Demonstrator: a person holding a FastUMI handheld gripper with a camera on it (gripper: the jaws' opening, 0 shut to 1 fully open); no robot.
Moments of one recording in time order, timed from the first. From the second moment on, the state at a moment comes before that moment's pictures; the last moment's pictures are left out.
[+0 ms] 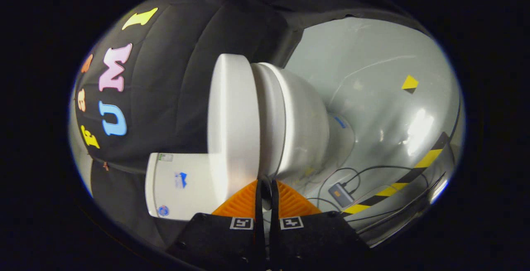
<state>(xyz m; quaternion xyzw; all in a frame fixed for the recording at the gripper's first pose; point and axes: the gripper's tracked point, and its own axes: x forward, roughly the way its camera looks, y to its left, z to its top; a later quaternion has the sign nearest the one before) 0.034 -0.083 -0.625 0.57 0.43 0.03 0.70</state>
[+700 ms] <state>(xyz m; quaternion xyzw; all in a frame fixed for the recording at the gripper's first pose) 0.046 -0.072 -0.562 0.50 0.37 0.03 0.79</state>
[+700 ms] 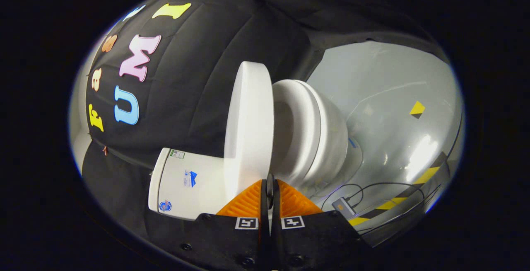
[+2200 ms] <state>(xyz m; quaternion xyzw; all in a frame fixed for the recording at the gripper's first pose) 0.063 0.017 -0.408 0.20 0.29 -0.03 0.93</state>
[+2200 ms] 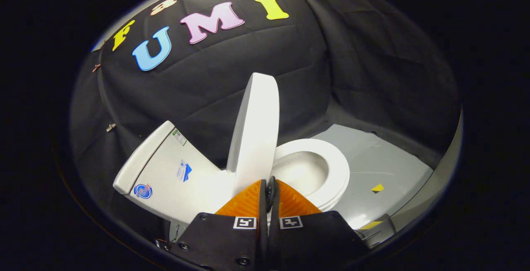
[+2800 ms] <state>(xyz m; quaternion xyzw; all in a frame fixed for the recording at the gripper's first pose) 0.061 0.080 -0.365 0.11 0.26 -0.02 0.96</state>
